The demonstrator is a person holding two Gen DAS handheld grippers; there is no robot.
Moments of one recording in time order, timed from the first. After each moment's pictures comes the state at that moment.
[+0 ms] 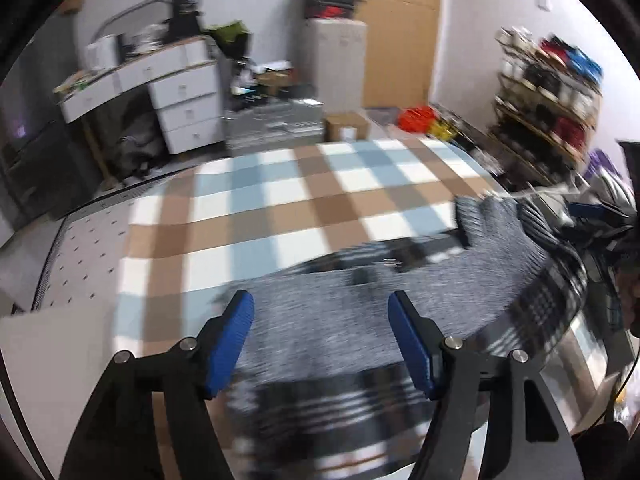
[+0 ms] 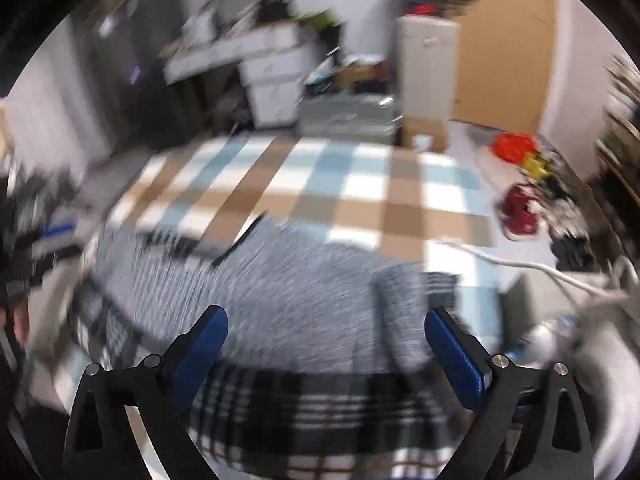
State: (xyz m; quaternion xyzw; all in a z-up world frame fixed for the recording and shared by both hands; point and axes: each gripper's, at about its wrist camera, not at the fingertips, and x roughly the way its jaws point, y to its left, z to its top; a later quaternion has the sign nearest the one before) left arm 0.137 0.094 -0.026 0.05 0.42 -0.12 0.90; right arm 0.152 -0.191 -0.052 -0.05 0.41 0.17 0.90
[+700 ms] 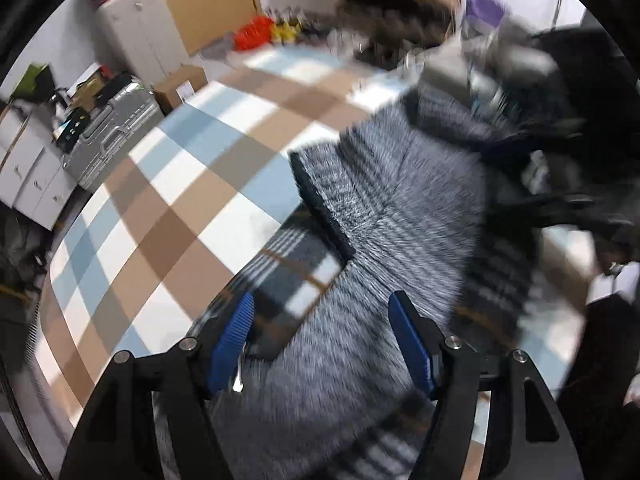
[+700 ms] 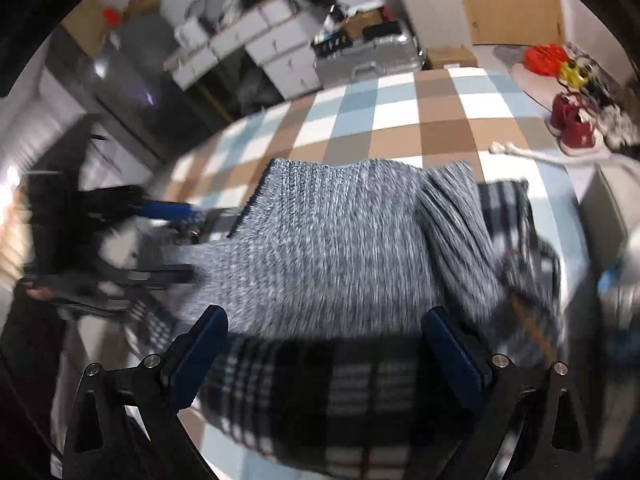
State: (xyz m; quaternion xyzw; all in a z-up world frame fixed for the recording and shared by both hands) left arm 0.214 -0.027 -0.078 0.27 0.51 -0.31 0.75; right arm 0.159 -0.229 -0.107 0.13 0.46 0.24 0.84
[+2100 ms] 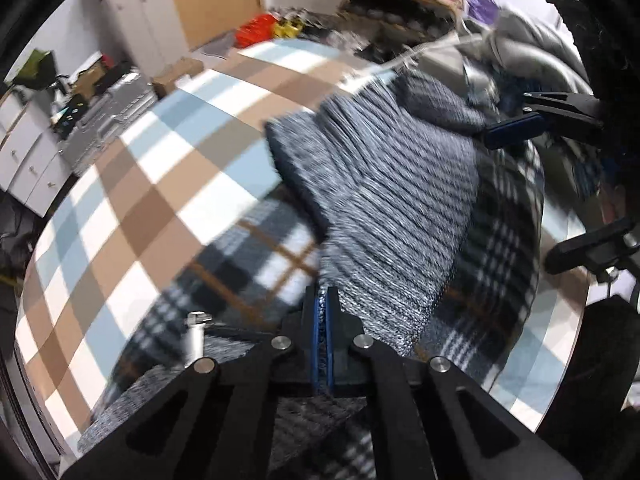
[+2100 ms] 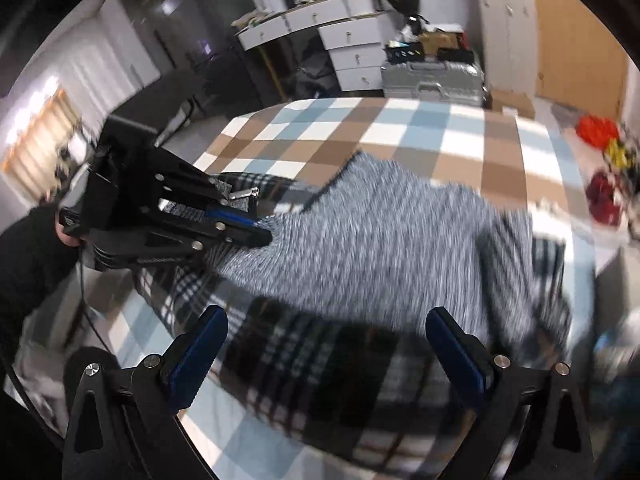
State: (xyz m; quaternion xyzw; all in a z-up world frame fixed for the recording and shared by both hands) left arm 0.190 -0.013 -0.072 0.22 0.51 -0.32 0.77; right arm 0.149 -0.178 -0.074 -0.03 0.44 0.32 0.84
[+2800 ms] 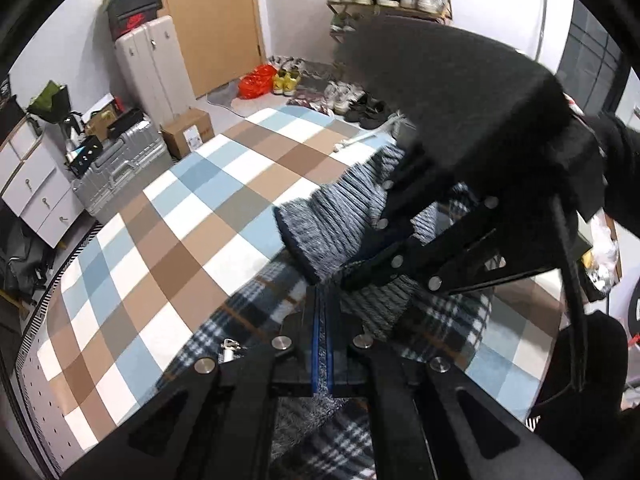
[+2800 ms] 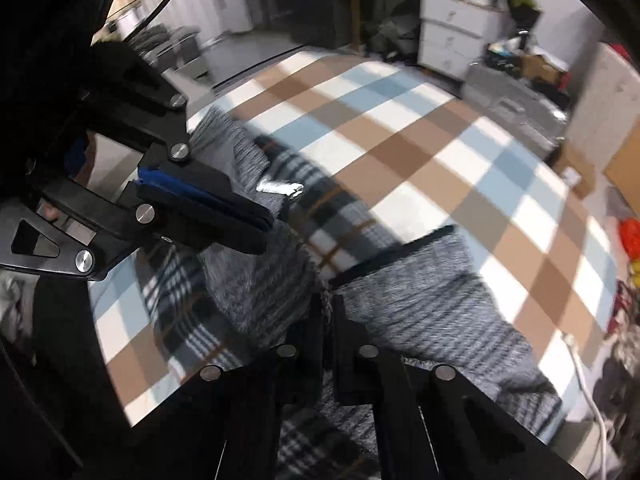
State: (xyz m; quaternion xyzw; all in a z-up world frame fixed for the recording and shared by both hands) left arm 0.178 -0.005 -0.023 0.20 0.43 -0.34 0.81; right arm 0.192 -0.099 -0.069 -0.20 0.45 0.39 0.78
